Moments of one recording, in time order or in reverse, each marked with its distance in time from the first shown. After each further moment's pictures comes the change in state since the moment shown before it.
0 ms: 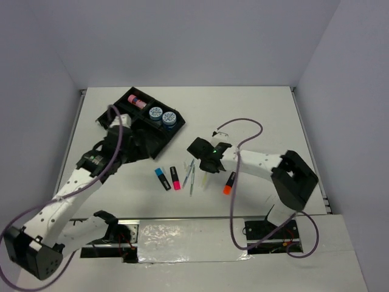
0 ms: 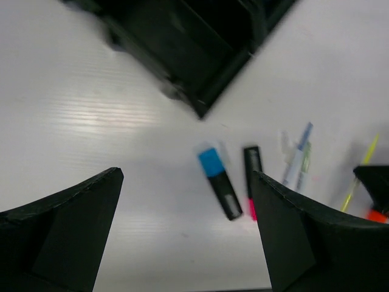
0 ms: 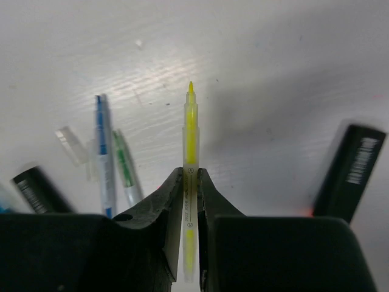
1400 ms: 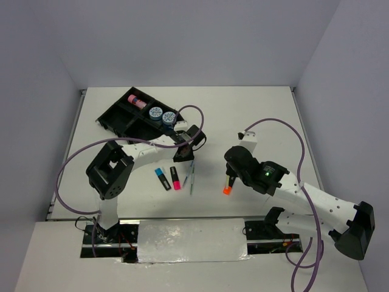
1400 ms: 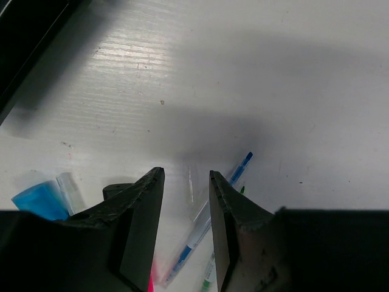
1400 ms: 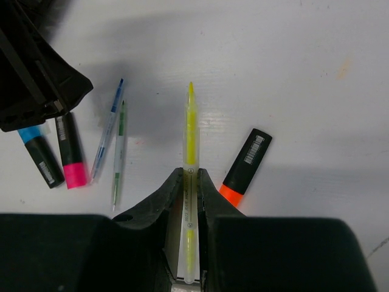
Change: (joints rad) left arm -0.465 0.958 0.438 0.050 -0.209 -0.431; right arm 0.000 -0.739 -0.266 -0.032 0.058 -0.362
